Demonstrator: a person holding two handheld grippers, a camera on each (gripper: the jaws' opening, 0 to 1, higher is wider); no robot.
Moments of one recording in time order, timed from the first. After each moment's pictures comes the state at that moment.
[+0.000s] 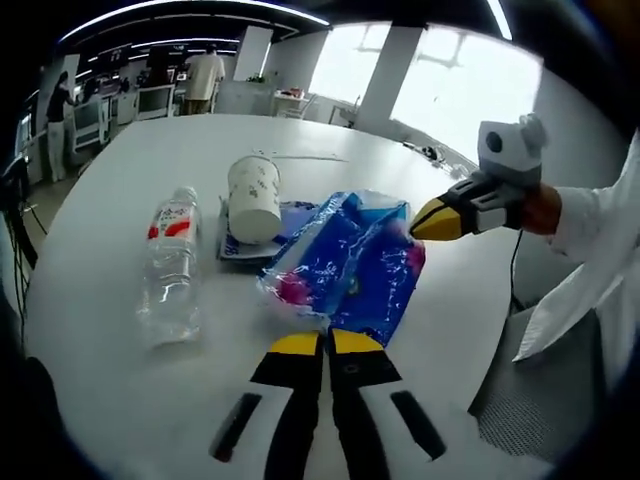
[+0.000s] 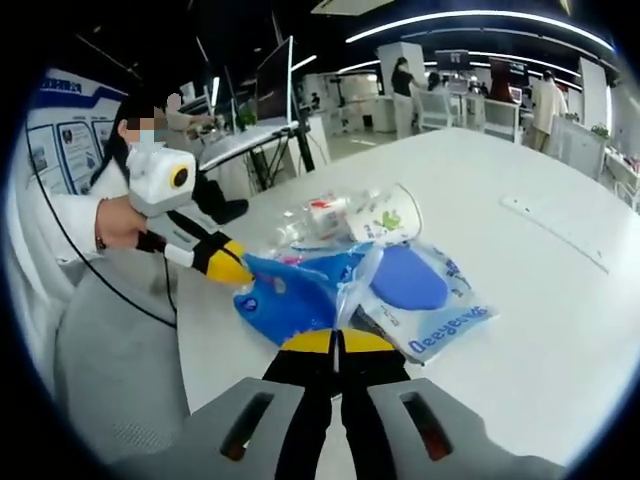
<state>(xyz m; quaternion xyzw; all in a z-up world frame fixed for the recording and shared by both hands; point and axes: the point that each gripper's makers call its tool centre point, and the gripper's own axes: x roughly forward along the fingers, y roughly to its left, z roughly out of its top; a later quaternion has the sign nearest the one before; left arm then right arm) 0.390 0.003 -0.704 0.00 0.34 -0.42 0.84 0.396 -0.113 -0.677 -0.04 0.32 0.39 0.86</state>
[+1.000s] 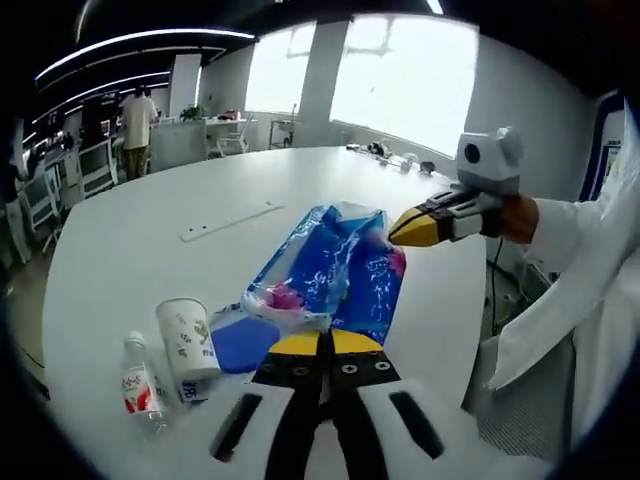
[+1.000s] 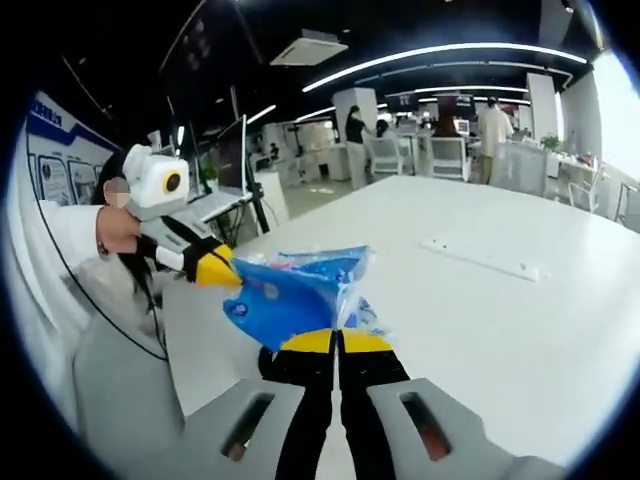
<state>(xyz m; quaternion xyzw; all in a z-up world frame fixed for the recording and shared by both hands) 0.416 -0.110 -0.604 0.07 0.28 -0.52 0.80 0.403 -0.228 -0.595 0.01 0.23 0.30 0.93</state>
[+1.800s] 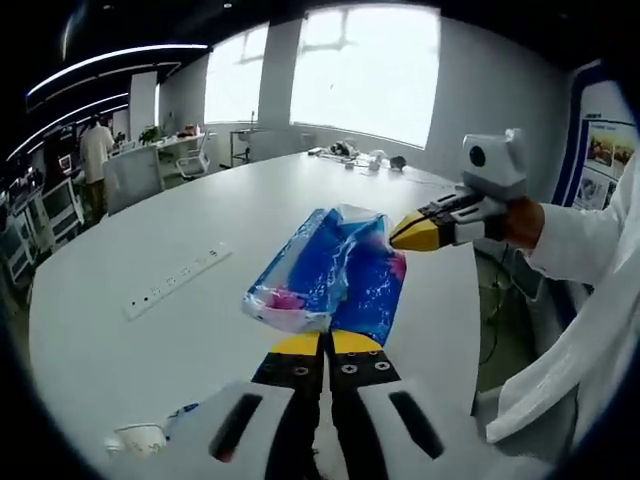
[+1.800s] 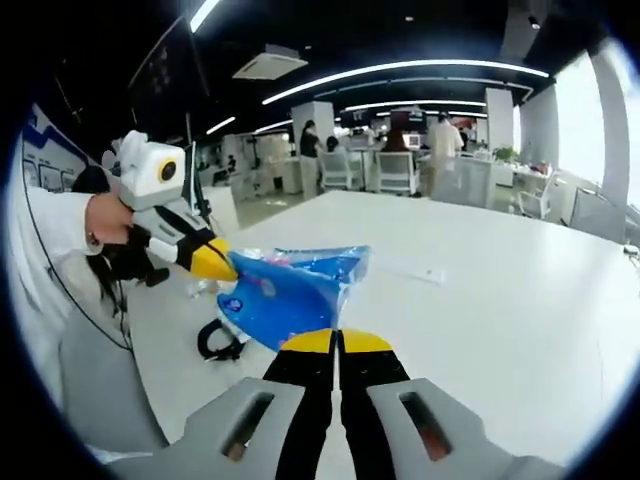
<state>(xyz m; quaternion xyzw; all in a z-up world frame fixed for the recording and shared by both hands) 0.427 -0.259 -0.583 0.11 0.26 -0.58 0.76 0.393 -0.366 -0.574 -0.01 0.22 0.21 0.95</state>
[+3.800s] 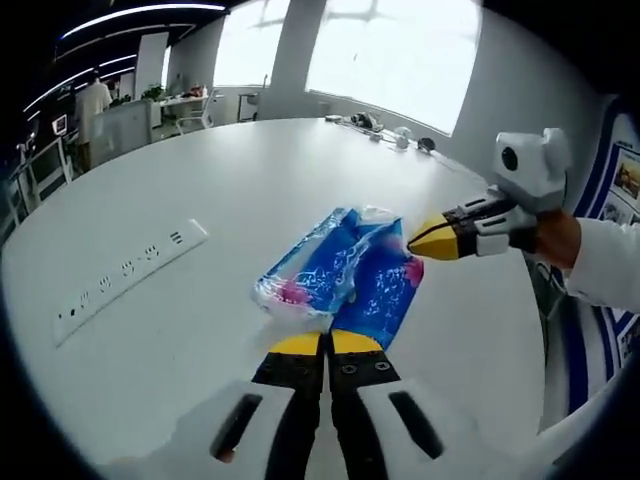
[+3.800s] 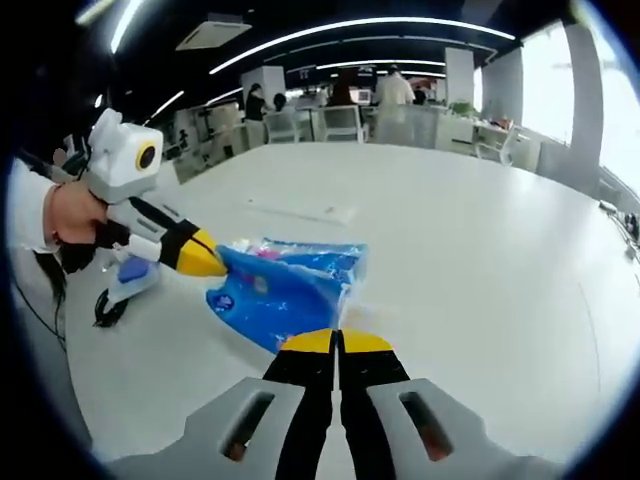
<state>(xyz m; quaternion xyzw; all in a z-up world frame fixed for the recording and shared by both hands) 0.527 -0.396 -0.704 0.10 0.33 -0.55 0.76 0.483 -0.497 -0.694 0.00 0.30 0.12 0.95</state>
